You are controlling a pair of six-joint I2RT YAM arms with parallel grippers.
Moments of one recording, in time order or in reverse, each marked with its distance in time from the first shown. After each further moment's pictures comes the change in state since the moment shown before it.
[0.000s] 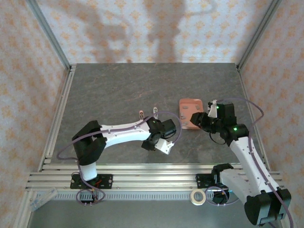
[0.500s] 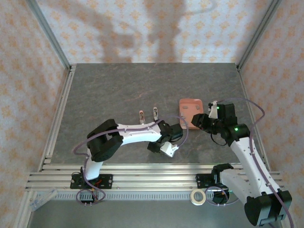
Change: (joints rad) left arm -0.033 0.166 0.086 -0.001 -0.022 -0.005; right arm 0.000 -0.011 0.018 -0.068 0.033 -0.041
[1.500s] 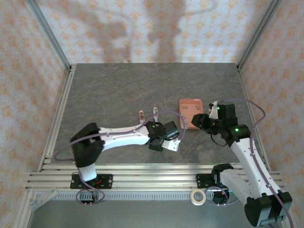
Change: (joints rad) left arm -0.003 -0.264 -0.186 0.293 -0.014 -0.167; right arm 0.002 -0.009 -0.001 -0.006 -0.004 0.040
